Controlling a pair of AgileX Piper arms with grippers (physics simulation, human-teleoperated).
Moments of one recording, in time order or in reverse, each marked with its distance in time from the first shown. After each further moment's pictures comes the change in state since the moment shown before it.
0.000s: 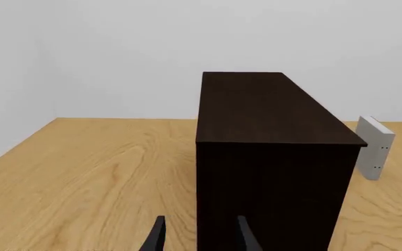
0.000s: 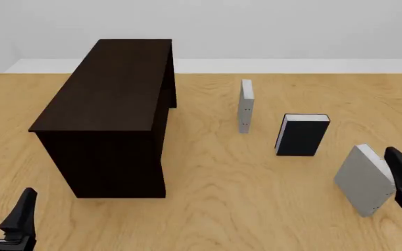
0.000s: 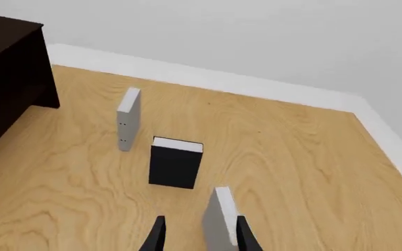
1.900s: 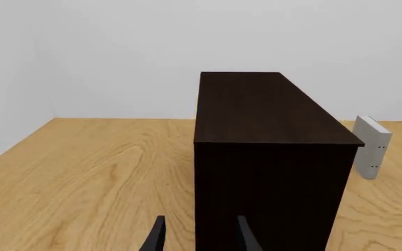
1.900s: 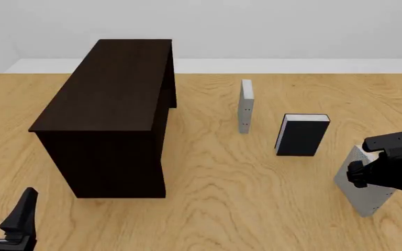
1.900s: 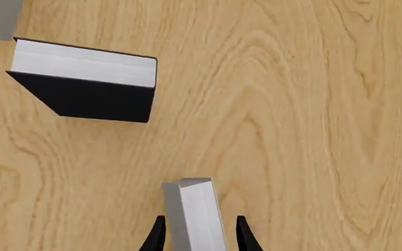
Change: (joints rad) left arm -0.009 0.004 -0.002 -0.001 -0.001; right arm -0.239 0.974 -0.048 -0.316 -0.186
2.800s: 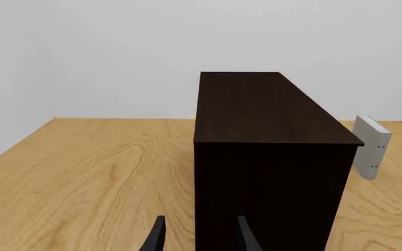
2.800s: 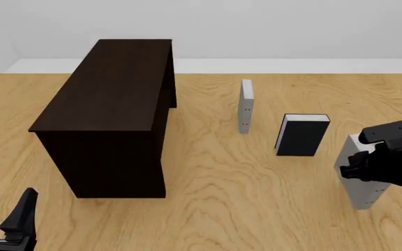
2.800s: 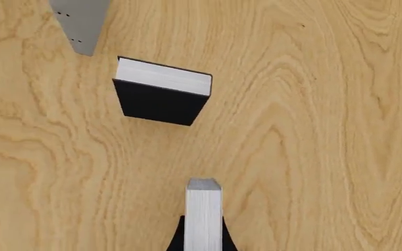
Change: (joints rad) left arm 0.000 -0.007 0.000 0.007 0.000; right arm 0.151 -0.229 -0.037 0.233 0.082
